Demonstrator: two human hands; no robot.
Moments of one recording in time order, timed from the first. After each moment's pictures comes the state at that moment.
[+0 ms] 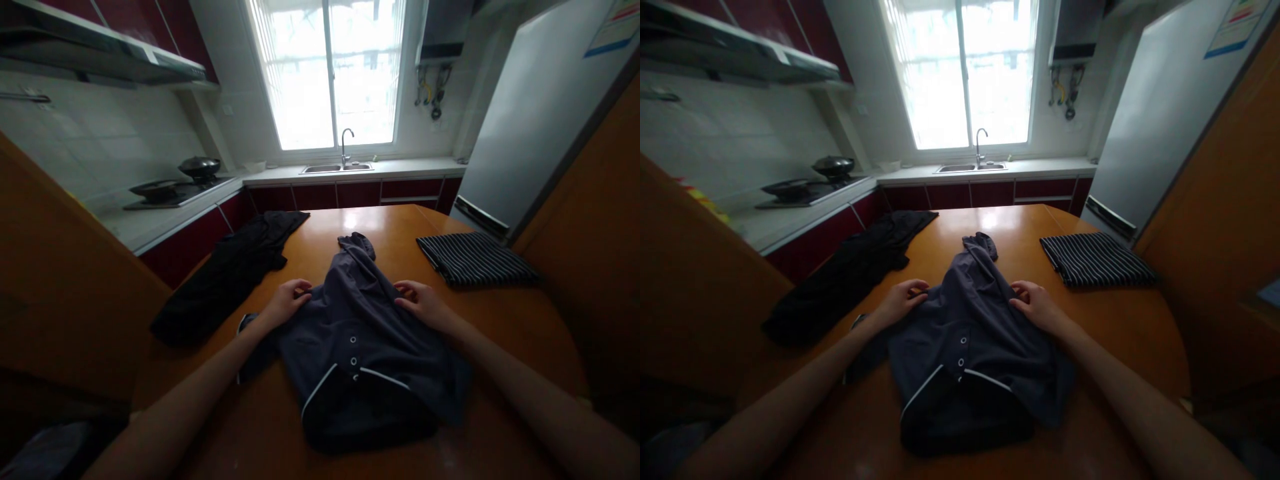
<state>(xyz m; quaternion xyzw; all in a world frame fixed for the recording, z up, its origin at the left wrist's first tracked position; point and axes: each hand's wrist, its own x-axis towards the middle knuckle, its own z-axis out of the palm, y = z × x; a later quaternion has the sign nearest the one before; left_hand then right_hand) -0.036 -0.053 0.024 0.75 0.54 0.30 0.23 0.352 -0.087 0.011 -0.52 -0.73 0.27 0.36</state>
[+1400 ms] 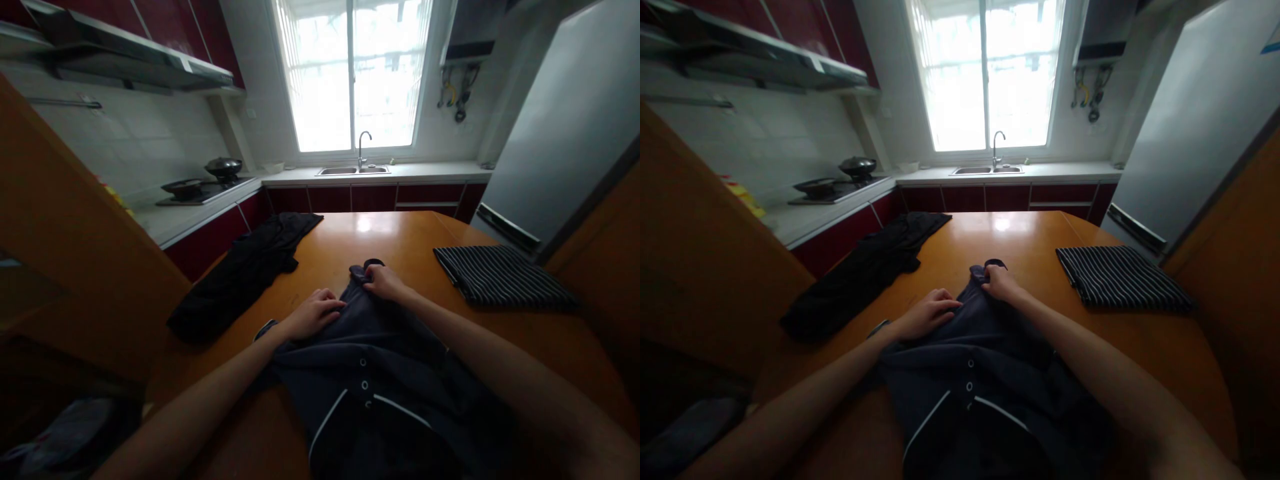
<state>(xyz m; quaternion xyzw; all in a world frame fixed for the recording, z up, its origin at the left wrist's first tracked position) -0.006 -0.066 0.028 0.89 0.39 0.19 0.17 0.246 0.015 0.037 -0.54 -0.79 0.18 0.23</state>
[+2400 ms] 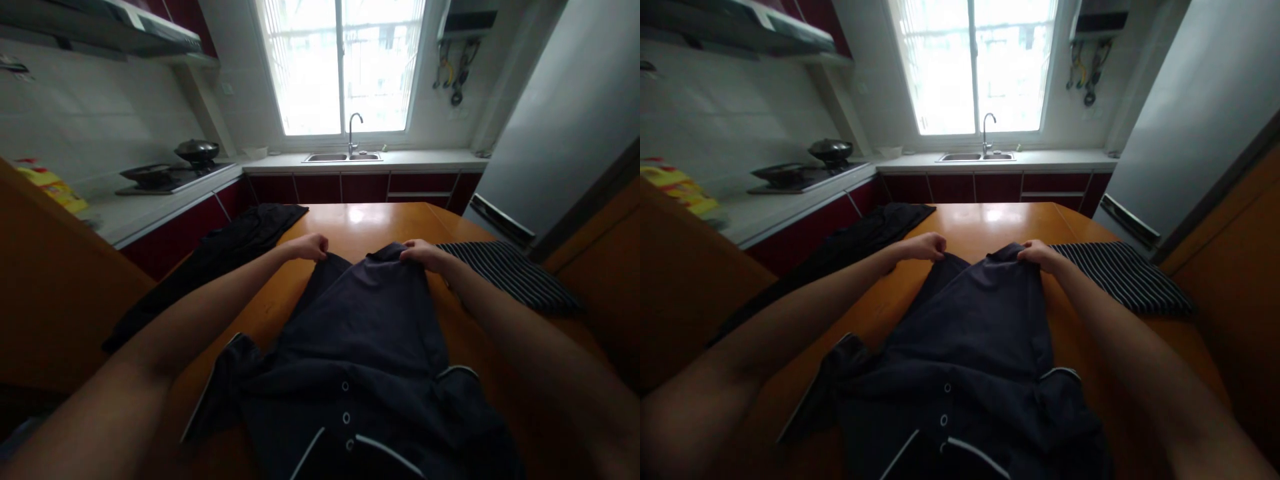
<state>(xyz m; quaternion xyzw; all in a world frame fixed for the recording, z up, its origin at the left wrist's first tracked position) 0.022 0.126 0.090 0.80 0.53 0.07 0.28 0.375 0.106 0.043 -0.62 -0.57 0.43 0.32</state>
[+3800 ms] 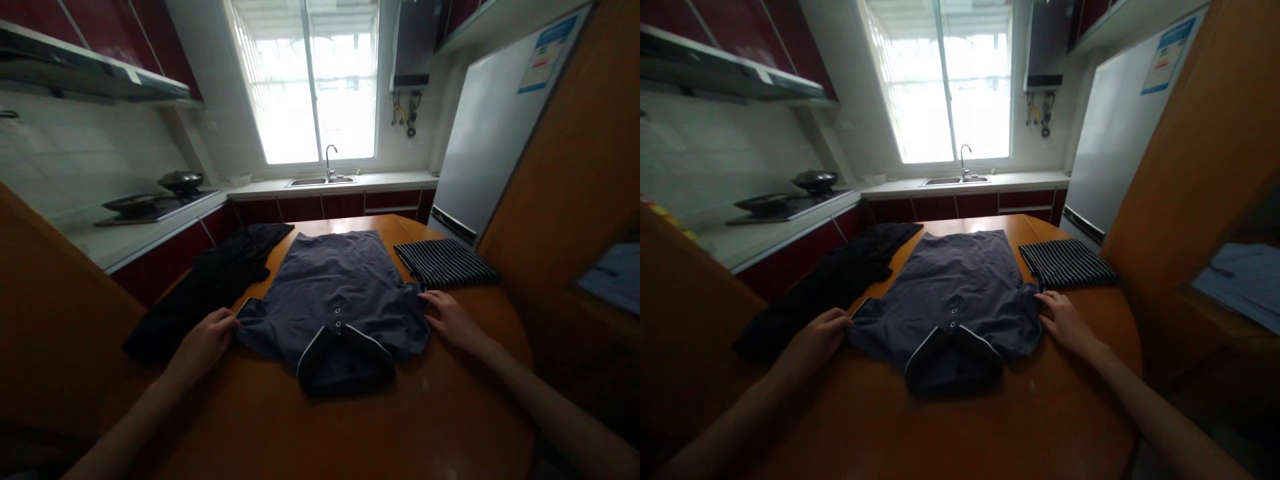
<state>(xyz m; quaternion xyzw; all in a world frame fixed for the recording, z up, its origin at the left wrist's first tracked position) -0.131 -0.129 0.049 0.81 0.56 0.18 -0.03 0.461 -0.133 -0.008 -0.57 -0.76 0.09 0.31</state>
